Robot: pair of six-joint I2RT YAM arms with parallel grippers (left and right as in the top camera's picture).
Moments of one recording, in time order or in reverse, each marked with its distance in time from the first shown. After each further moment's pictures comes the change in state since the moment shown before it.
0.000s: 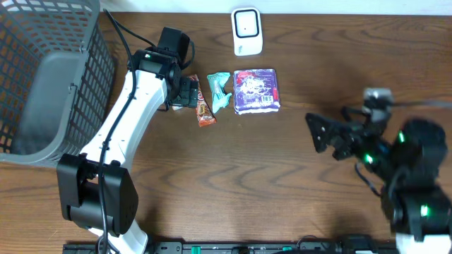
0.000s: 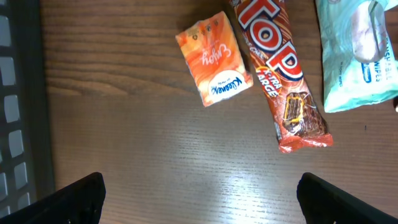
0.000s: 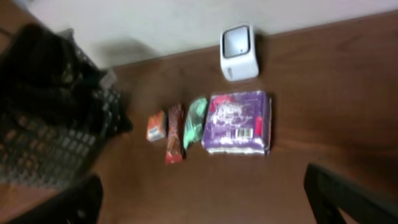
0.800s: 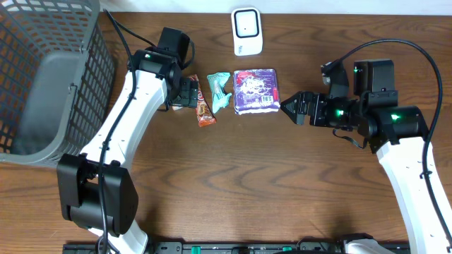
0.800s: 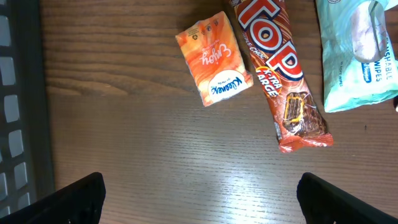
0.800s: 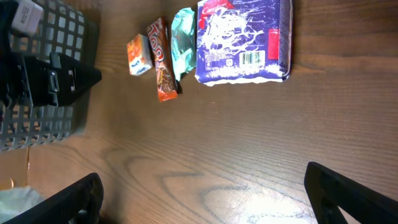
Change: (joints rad) left arm 0.000 0.000 0.000 0.000 0.000 0.000; right arm 0.078 0.480 0.251 -0.225 -0.031 0.026
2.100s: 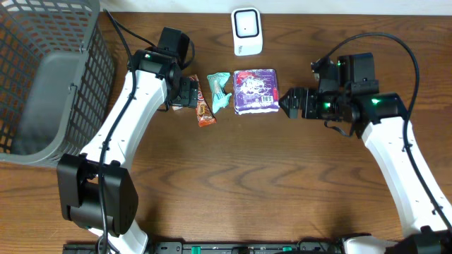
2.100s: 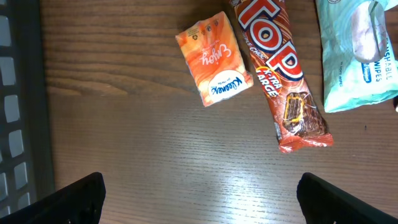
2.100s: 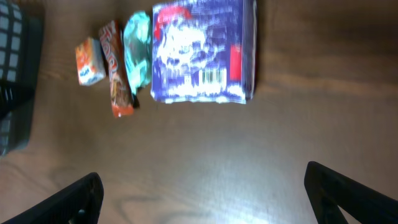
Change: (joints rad) left arm 0.000 0.000 0.000 0.000 0.000 0.000; right arm 0.030 0.142 0.000 0.103 0.138 -0.049
